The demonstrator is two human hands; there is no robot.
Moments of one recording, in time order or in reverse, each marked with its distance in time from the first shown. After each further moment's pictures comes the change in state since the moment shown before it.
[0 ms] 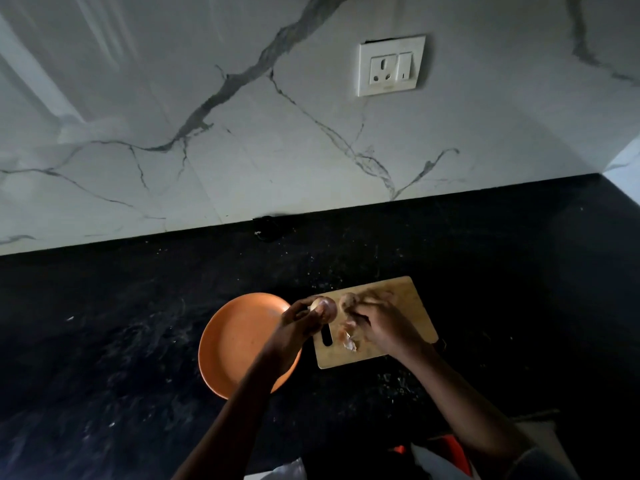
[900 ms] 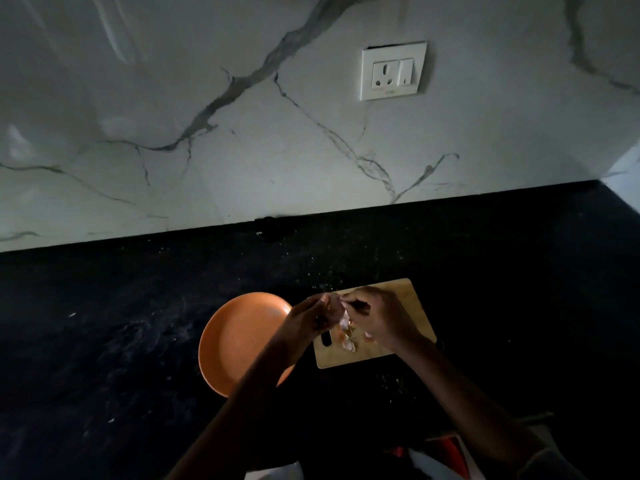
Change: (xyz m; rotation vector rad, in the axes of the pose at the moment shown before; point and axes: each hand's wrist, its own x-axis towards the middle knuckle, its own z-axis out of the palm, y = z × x) left_hand 0.007 0.012 0.016 -0.091 -0.043 -0.097; right_hand 0.003 -0.020 -0.019 0.274 0.143 -0.041
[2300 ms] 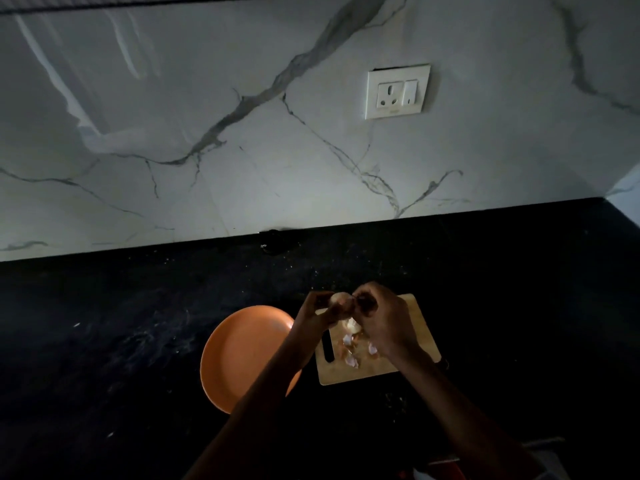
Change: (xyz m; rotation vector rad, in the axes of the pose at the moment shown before) left_hand 0.016 0.015 0.017 0.300 0.137 0.128; right_hand 0.011 -0.024 -0.008 0.105 0.207 0.181
